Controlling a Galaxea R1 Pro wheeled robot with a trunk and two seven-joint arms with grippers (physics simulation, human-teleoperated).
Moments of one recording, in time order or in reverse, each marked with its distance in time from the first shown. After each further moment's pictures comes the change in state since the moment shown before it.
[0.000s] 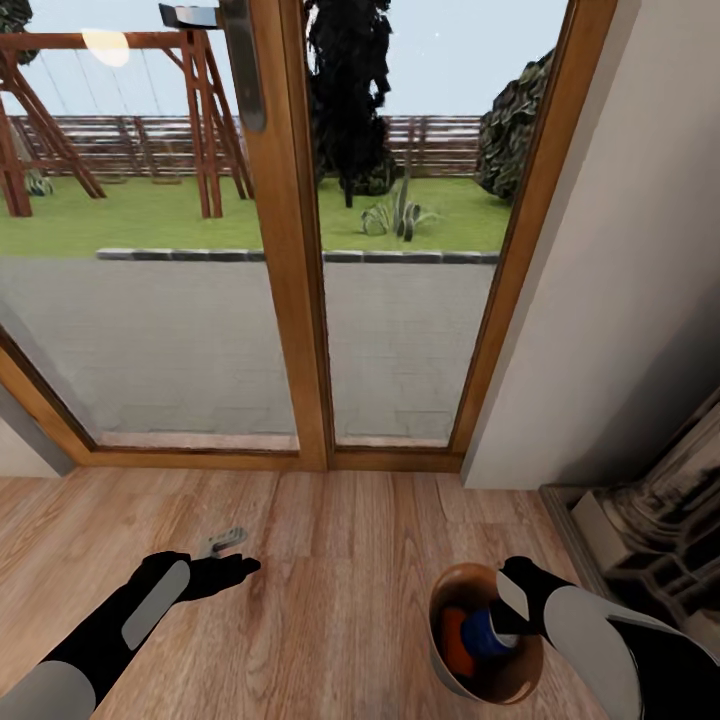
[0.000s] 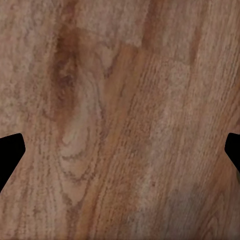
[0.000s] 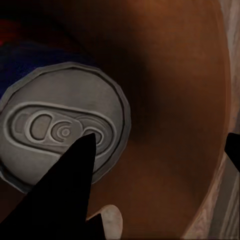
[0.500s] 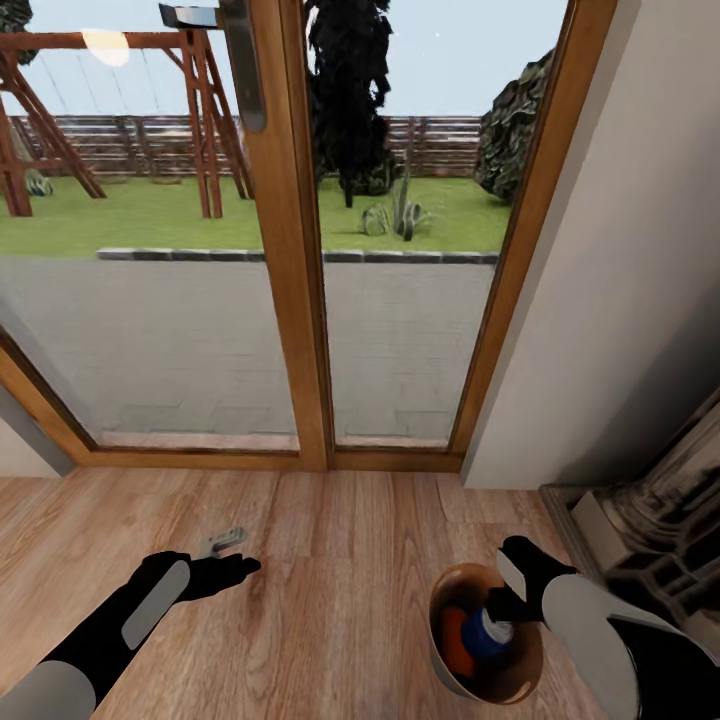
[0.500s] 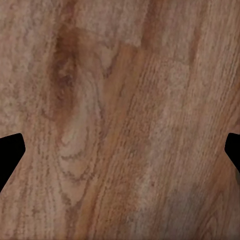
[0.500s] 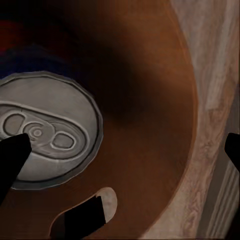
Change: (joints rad) left arm 0.000 0.000 0.000 0.000 0.003 0.000 0.000; right arm -0.003 0.006 -0.011 -0.120 -0.004 0.191 0.000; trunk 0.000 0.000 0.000
